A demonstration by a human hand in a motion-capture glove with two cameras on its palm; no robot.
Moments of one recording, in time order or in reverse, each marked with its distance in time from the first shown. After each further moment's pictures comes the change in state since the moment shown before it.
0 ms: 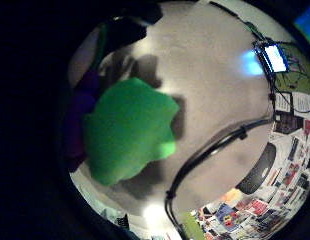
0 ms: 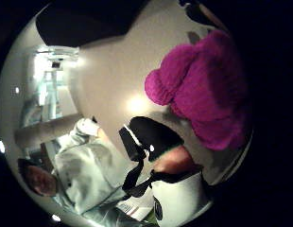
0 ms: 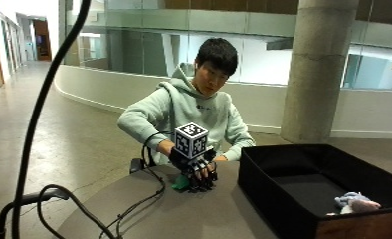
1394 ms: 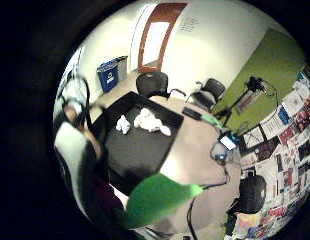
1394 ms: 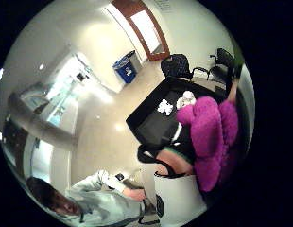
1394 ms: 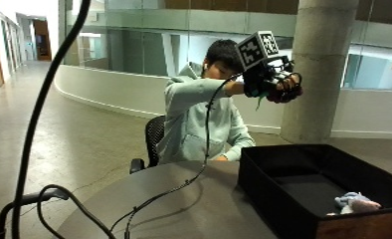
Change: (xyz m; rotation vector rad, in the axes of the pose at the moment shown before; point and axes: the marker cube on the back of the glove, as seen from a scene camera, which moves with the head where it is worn) arm -0.136 -0.173 -0.340 0.661 0.020 -0.070
